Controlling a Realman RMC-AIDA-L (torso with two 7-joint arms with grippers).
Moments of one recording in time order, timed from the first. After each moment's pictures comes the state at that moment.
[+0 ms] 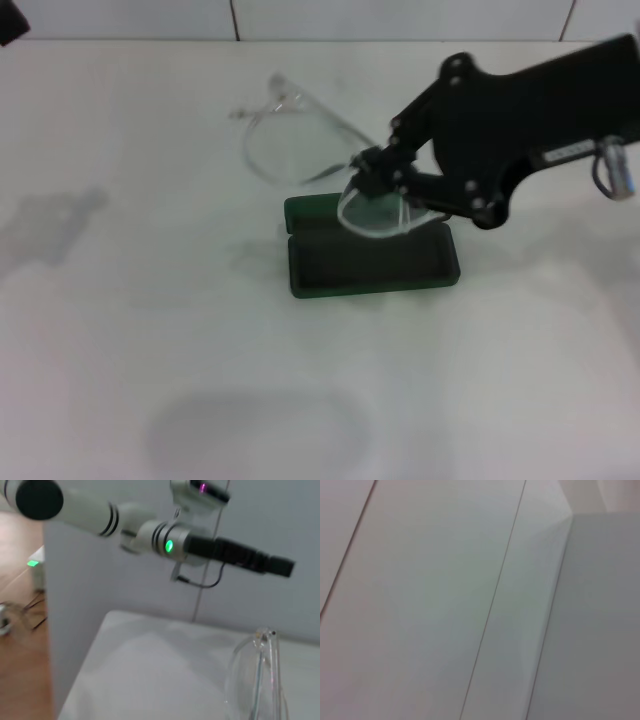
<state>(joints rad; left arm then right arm) -0.32 -1.93 0.71 0.73 1.32 1.83 -1.54 0.53 2.01 -1.29 -1.66 -1.78 -1.66 1.89</state>
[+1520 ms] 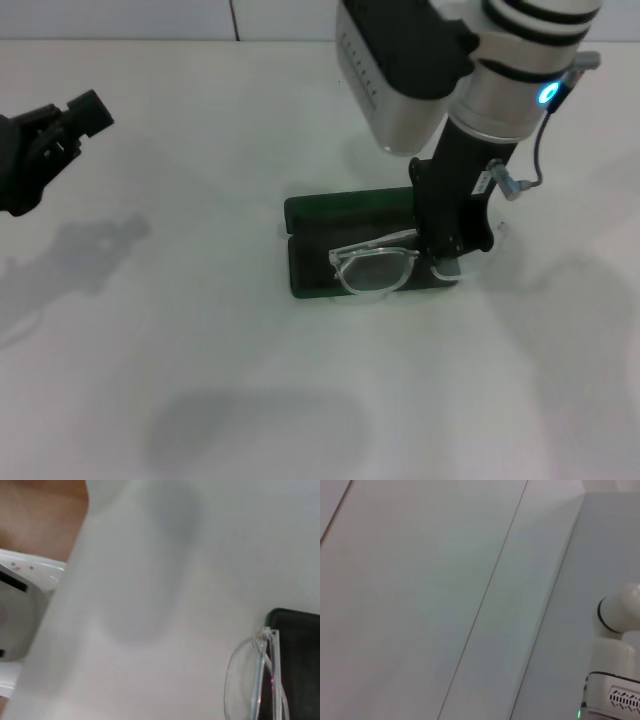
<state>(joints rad) -0.31 -1.99 0.72 0.59 1.43 1.83 -1.42 1.22 2.03 -1.53 -0.89 -2.40 -1.72 1.90</state>
